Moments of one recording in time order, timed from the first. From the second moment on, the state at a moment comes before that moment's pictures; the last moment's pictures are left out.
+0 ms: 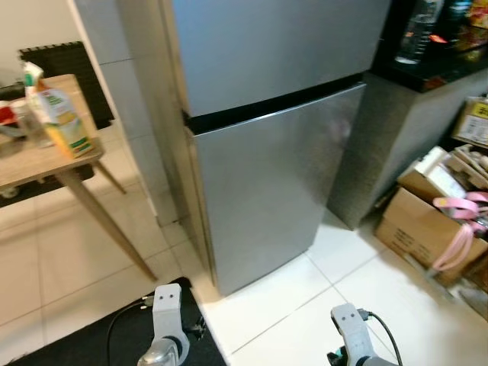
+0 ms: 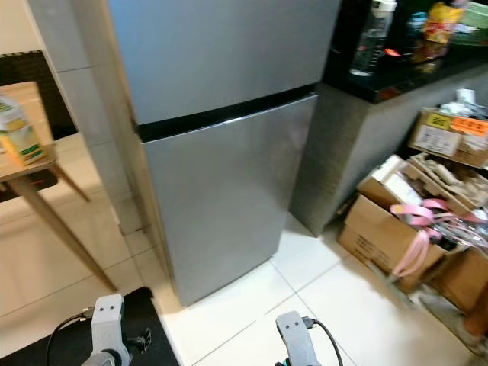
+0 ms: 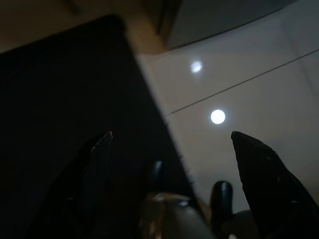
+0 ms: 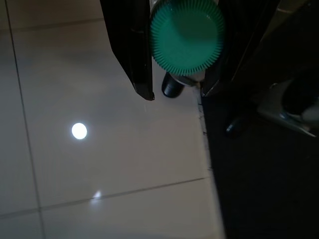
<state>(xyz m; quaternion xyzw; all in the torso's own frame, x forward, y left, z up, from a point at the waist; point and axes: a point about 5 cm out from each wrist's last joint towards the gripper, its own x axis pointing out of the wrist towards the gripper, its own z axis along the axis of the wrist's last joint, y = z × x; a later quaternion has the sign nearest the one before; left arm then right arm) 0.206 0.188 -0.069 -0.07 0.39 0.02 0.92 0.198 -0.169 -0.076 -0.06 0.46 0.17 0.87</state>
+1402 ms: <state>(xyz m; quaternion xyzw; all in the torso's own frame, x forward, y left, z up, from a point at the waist) 0.247 0.200 -0.040 -0.07 0.32 0.02 0.94 0.193 -0.165 -0.080 -0.04 0.47 0.16 0.87</state>
